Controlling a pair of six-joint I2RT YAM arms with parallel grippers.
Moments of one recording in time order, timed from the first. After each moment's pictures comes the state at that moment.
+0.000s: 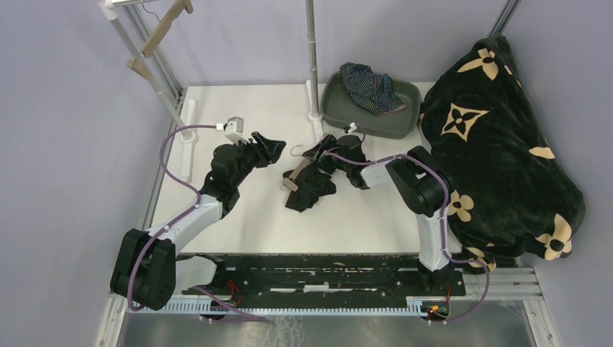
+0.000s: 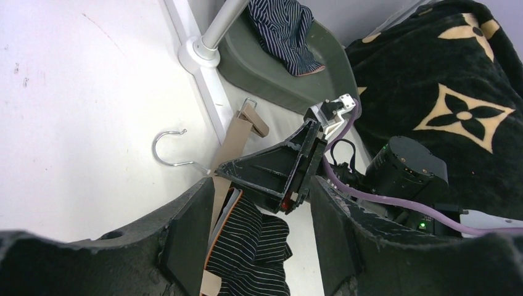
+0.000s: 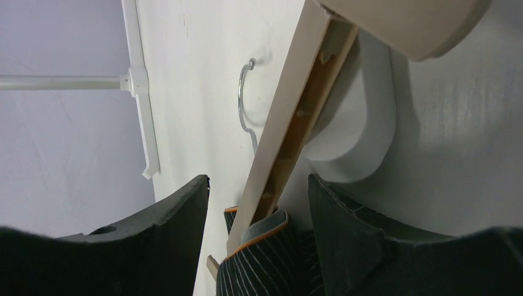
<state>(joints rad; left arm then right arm) -0.35 1.20 0.58 0.51 0.13 -0.63 0.56 2.07 1.01 0.62 -0.15 1.10</state>
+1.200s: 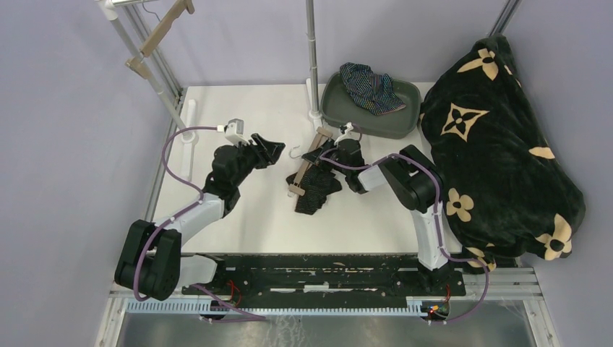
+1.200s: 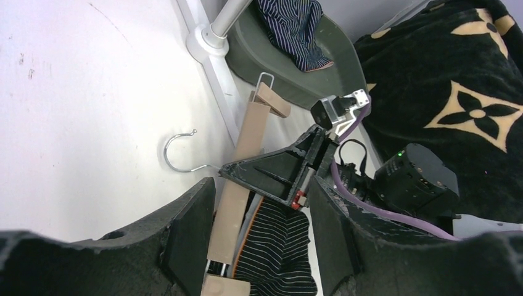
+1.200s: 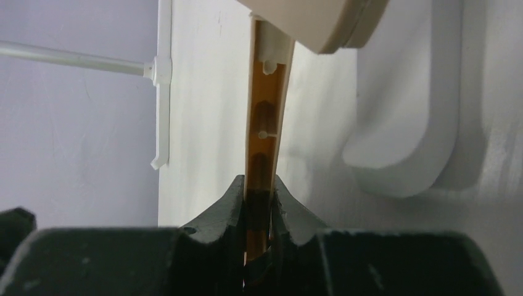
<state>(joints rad) -0.31 1.27 0.55 0.59 0.17 -0.63 0.57 2.17 1.03 0.84 -0.18 1.05</state>
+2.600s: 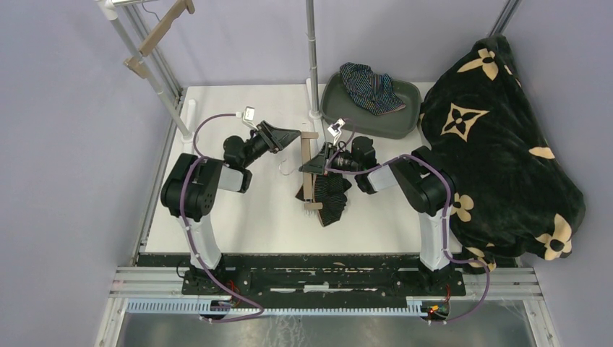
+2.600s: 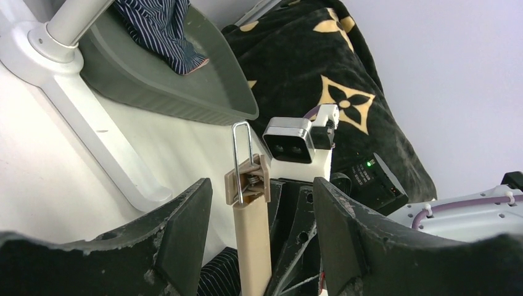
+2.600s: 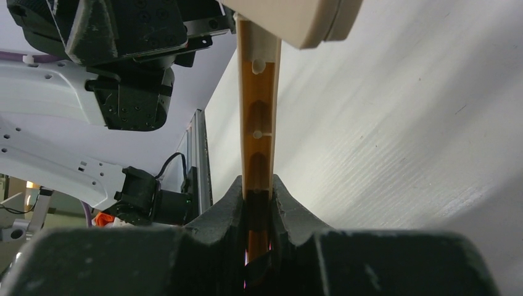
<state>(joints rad) -0.23 1.91 0.75 1.35 0.62 -1.03 0.52 2.07 0.92 1.04 -0.80 0.88</state>
